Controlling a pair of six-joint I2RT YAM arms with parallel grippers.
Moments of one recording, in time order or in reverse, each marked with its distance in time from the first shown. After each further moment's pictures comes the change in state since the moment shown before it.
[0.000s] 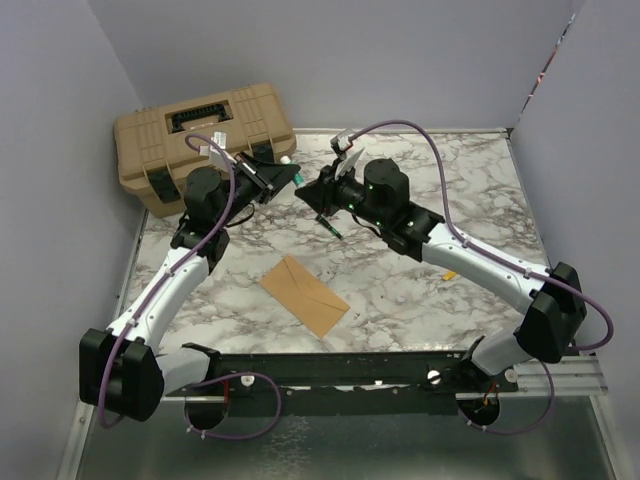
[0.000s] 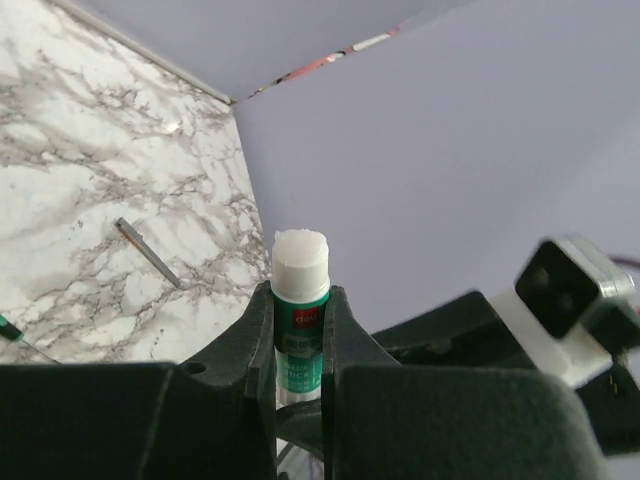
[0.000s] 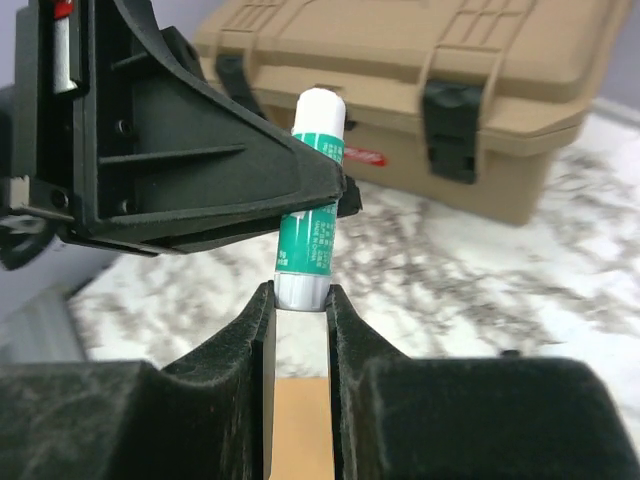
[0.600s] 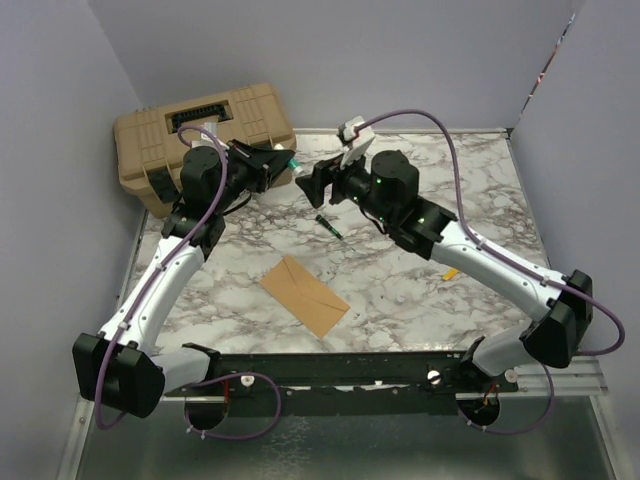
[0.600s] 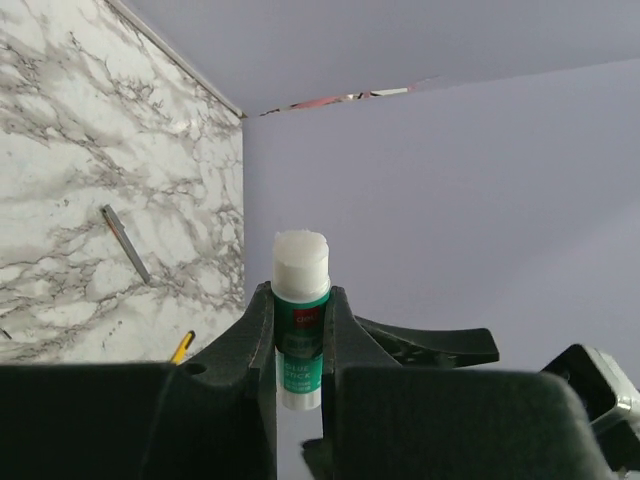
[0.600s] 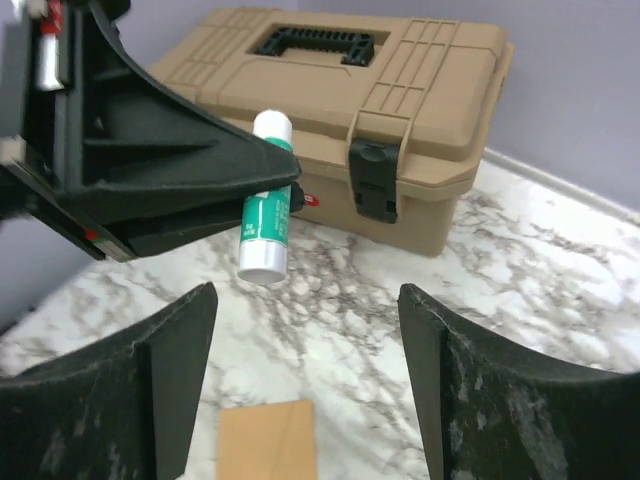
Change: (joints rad) left arm -0.008 0.039 0.220 -0.349 -0.138 -0.186; right arm 0.066 -0.019 0.089 -0.070 0.234 -0.224
